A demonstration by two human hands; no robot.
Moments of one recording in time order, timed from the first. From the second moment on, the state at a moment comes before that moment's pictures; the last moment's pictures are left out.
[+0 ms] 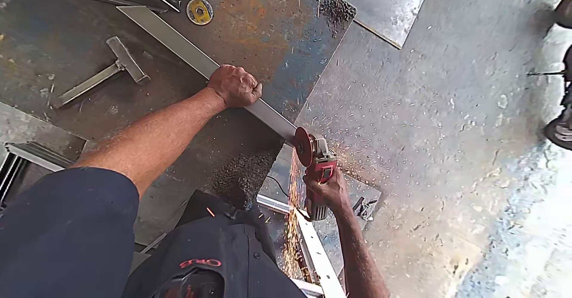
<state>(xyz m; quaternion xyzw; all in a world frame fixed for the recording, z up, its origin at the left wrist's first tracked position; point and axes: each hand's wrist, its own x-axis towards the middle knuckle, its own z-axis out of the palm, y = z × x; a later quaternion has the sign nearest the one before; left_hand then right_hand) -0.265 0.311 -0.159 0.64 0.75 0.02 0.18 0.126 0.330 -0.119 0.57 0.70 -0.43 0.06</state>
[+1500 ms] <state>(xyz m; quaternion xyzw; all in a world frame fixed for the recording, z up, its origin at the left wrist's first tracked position) -0.267 0.310 -0.163 0.65 0.73 0.03 0.19 0.110 0.347 -0.120 0.55 0.72 -0.43 0.05</state>
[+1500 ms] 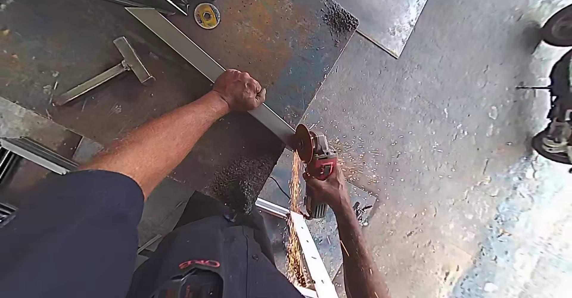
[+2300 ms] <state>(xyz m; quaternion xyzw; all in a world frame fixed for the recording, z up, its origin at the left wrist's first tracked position) -0.267 0.308 -0.167 0.66 0.73 0.06 0.17 0.112 0.350 -0.122 0.56 0.71 -0.41 0.09</state>
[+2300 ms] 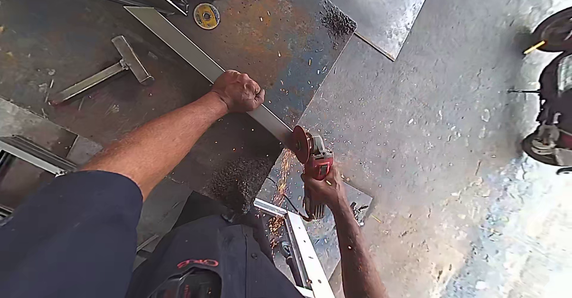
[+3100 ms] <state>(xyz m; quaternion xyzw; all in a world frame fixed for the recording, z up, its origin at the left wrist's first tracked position) -0.268 0.305 -0.172 0.67 0.72 0.08 0.15 0.107 0.352 -0.122 0.55 0.71 -0.43 0.08</state>
